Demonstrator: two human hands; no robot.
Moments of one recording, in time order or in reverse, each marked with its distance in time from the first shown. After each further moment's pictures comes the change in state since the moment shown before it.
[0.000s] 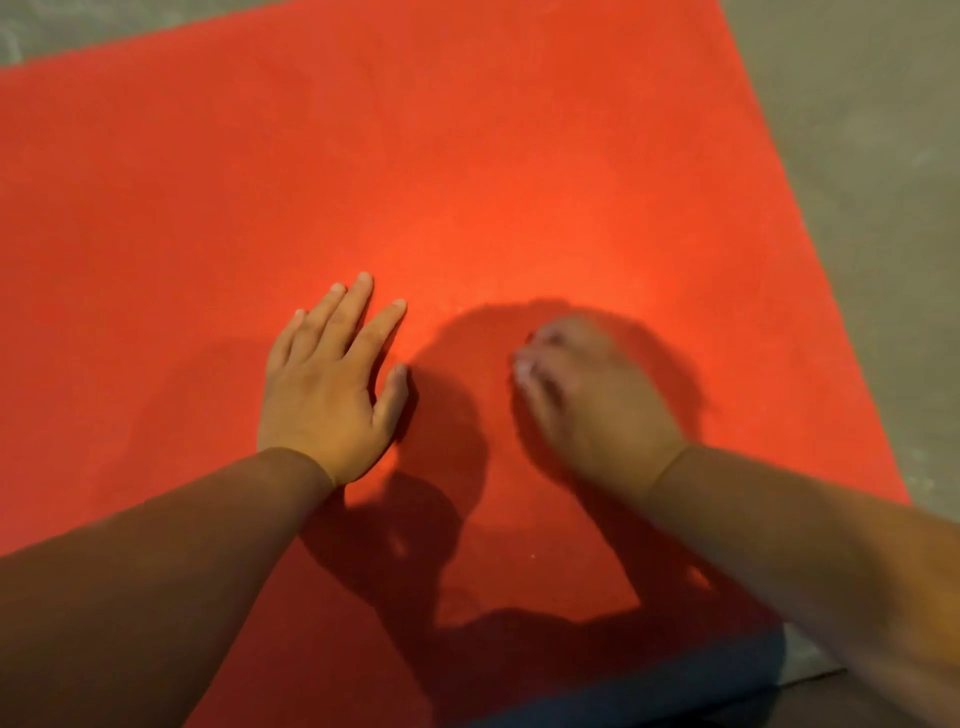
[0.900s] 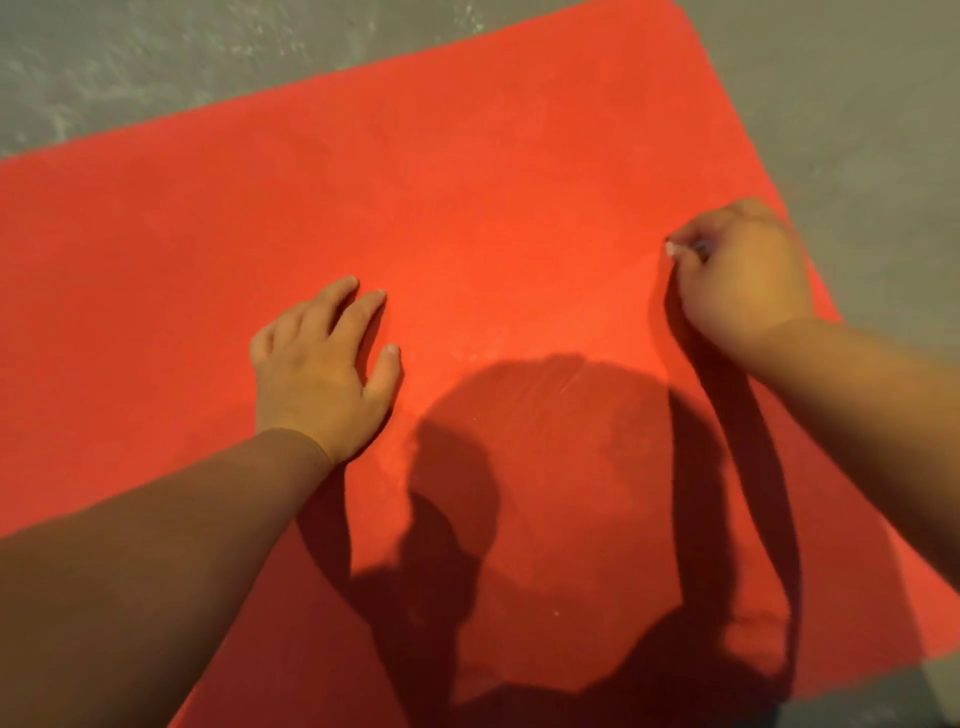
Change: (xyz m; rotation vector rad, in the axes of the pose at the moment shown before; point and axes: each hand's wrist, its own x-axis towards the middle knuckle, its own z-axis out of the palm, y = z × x) left_hand 0.051 -0.023 -0.005 0.014 0.084 -0.102; right_hand 0.082 0.101 -0.056 -0.203 0.242 0.324
